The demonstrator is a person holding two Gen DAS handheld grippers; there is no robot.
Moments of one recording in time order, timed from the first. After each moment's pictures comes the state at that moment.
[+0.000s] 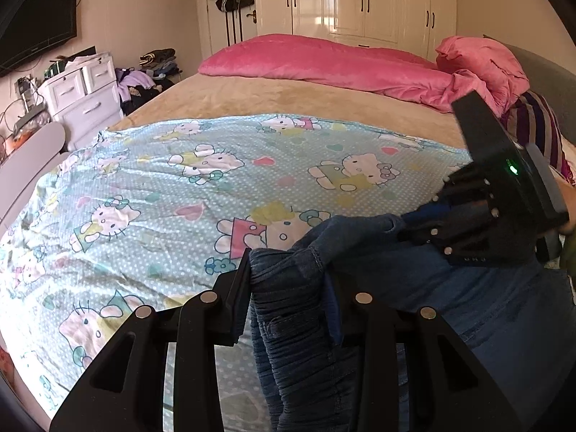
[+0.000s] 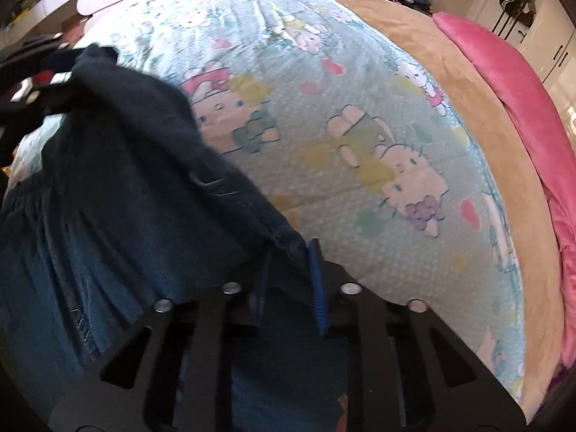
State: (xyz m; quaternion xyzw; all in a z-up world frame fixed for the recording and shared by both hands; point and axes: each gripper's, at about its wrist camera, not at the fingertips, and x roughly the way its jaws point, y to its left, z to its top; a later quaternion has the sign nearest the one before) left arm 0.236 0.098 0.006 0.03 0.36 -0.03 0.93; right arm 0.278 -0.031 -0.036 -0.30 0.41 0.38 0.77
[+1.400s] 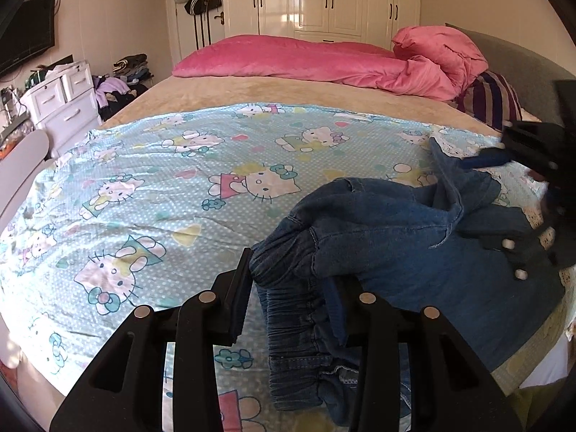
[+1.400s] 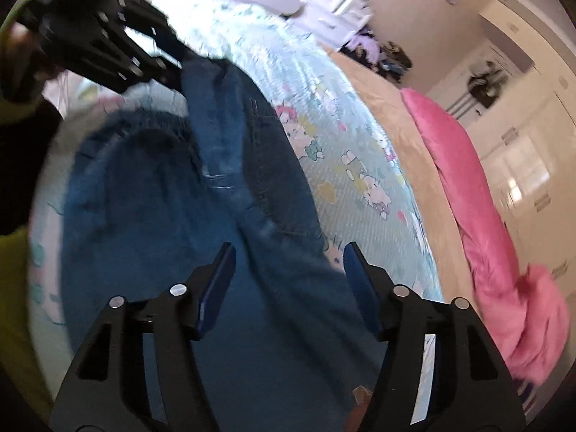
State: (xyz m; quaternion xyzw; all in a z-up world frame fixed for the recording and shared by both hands) left arm 0.134 0.108 0.016 0.05 0.36 -0.10 0.93; right arm 0.104 -0.045 0.008 -0.45 0.27 0.32 0.79
